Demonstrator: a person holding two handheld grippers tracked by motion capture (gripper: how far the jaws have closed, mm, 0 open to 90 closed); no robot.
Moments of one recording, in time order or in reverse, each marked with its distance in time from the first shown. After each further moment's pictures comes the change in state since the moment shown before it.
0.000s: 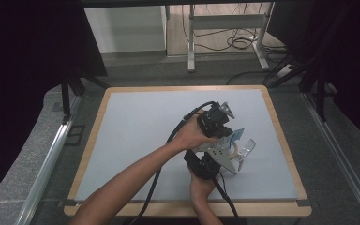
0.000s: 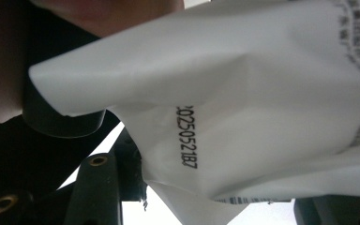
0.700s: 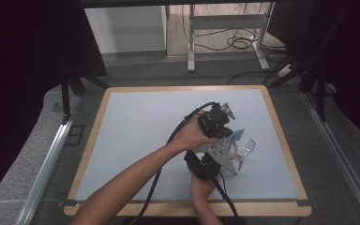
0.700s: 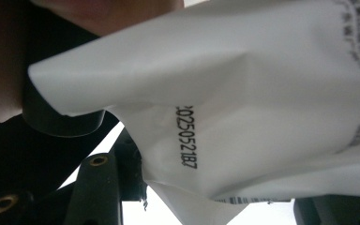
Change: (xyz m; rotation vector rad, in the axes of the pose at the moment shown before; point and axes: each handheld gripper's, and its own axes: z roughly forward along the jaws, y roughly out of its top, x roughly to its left) left arm 0.000 0.000 0.003 0.009 -0.001 -0.001; right arm -0.001 -0.002 -0.001 0.009 -0.006 0.006
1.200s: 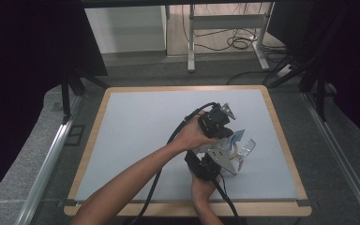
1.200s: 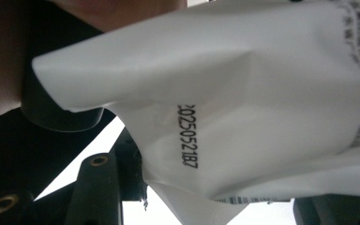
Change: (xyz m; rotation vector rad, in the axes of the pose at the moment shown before) left arm 0.000 0.000 0.001 0.001 -0.006 0.003; right arm -0.002 -0.001 -0.001 -0.001 -0.012 -0.043
